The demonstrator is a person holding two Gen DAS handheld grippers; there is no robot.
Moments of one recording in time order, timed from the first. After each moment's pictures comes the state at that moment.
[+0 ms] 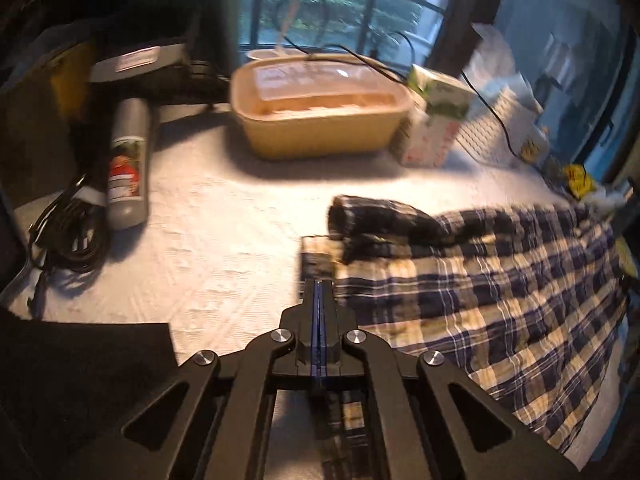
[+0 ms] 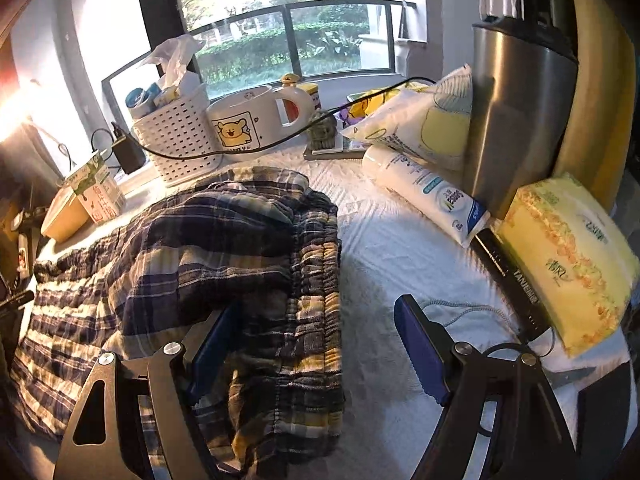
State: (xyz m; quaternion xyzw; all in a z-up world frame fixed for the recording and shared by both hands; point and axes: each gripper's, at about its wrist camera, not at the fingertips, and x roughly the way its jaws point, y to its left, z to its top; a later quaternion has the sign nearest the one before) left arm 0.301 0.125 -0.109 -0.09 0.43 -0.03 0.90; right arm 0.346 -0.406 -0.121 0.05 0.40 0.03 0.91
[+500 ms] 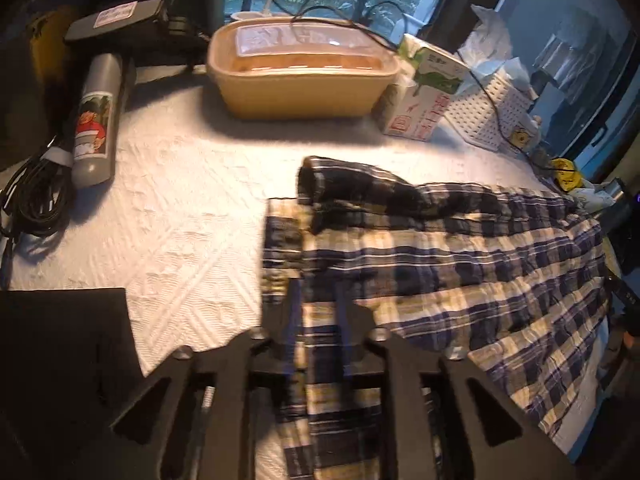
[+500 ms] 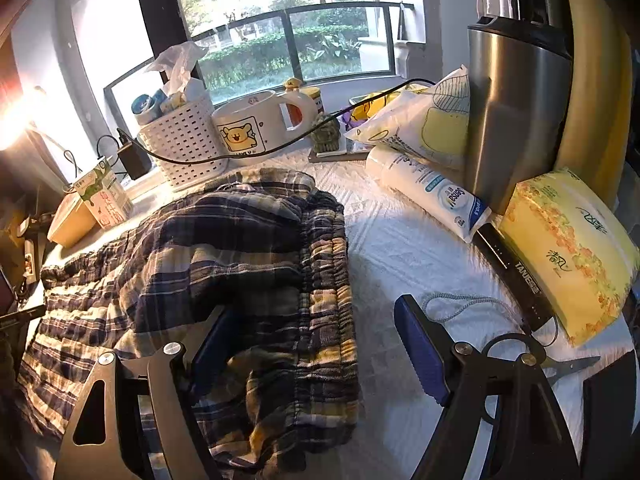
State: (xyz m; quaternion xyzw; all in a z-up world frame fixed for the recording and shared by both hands) left arm 0.303 0.112 -0.123 -0.12 0.47 -0.06 0.87; right arm 0.338 -0.403 -0.118 0.06 0.39 0.04 0.92
